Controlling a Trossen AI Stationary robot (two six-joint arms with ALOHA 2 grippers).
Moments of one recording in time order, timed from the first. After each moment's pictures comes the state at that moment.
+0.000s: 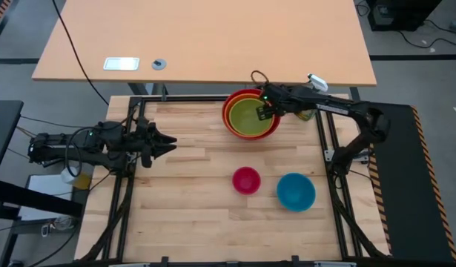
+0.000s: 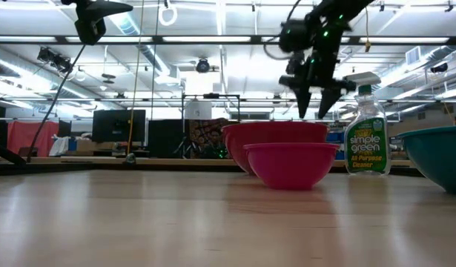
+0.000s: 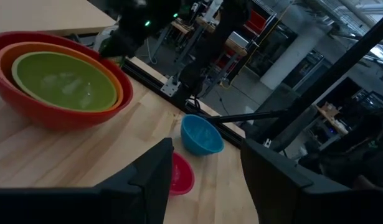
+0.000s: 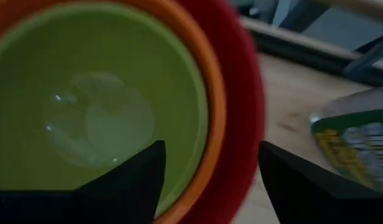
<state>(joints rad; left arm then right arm) -0.04 0.51 0.65 -0.25 -0.12 -0.61 -0.51 1.56 1.27 -0.92 0.33 0.71</state>
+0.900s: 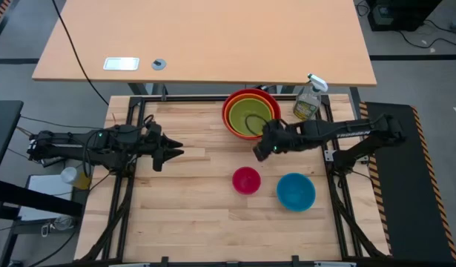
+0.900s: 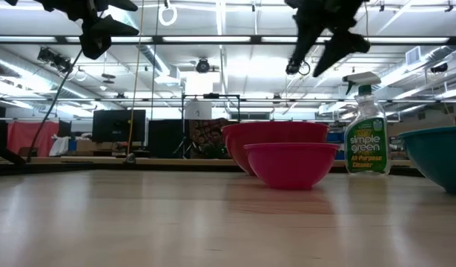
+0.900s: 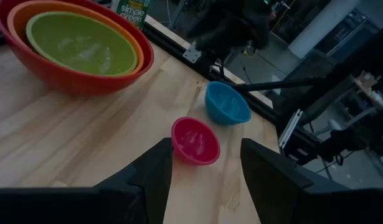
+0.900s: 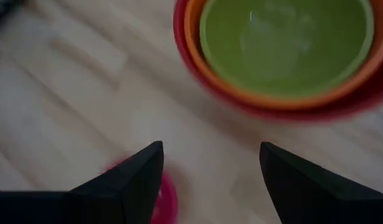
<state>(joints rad) -0.04 0.62 0.65 -0.31 -0.12 -0.60 0.06 1.40 1.27 -0.96 0.38 0.97</state>
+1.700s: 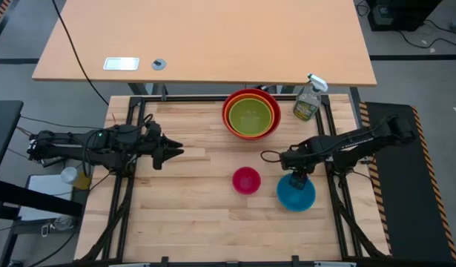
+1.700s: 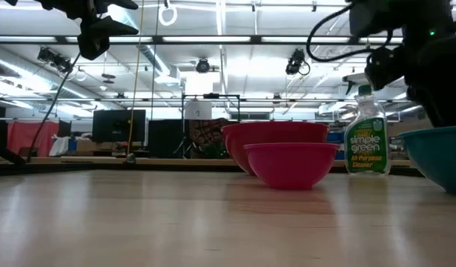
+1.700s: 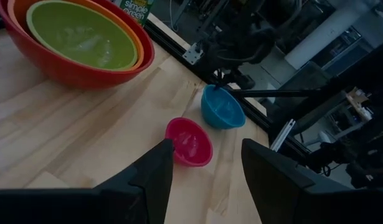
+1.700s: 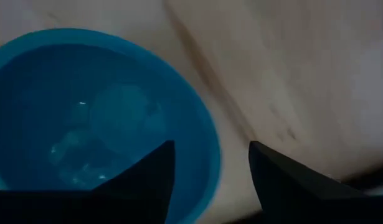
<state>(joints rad) -0.04 0.62 0.65 -0.30 -0.12 -0.69 0.14 1.26 0.82 -1.13 -0.13 0.69</state>
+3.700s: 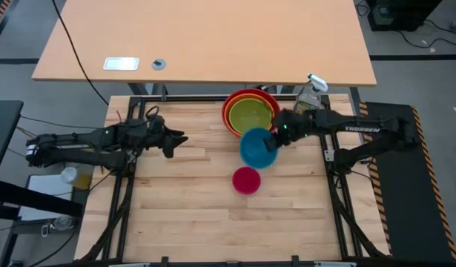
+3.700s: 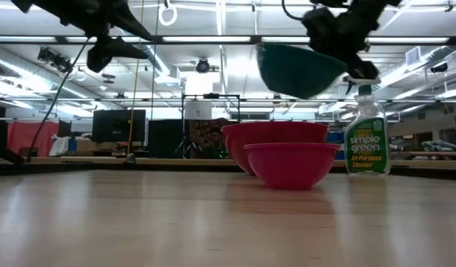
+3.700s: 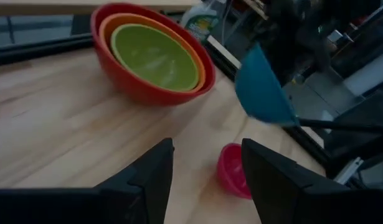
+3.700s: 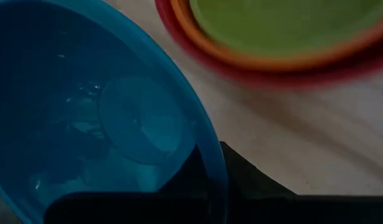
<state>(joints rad) 0.10 0.70 0.65 -0.30 -0.20 -0.68 -0.20 1.23 1.04 -0.79 -0.01 0.87</state>
